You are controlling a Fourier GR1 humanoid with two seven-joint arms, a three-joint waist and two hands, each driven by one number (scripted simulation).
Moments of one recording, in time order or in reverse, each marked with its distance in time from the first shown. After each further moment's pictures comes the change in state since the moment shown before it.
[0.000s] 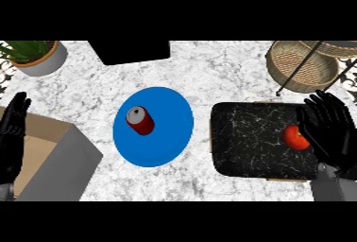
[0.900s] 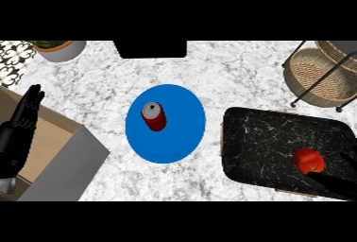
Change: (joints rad) left arm -0.051 0.047 -0.054 -0.014 0.016 -0.119 0.016; right arm 0.281 -0.320 0.100 0.054 0.231 -0.062 0.367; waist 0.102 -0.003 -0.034
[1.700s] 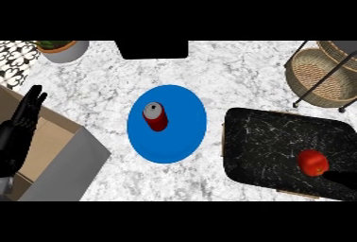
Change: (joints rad) left arm -0.004 0.011 0.003 0.002 0.014 -0.024 0.057; right arm -0.022 -0.207 0.044 -0.139 -0.089 0.141 0.496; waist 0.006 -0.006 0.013
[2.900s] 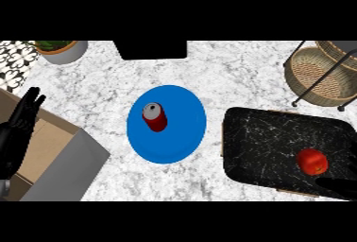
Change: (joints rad) left arm 0.019 0.000 0.017 -0.014 0.001 -0.007 0.031; right arm 0.061 0.042 0.006 -0.094 -0.028 -0.005 0.066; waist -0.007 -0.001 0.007
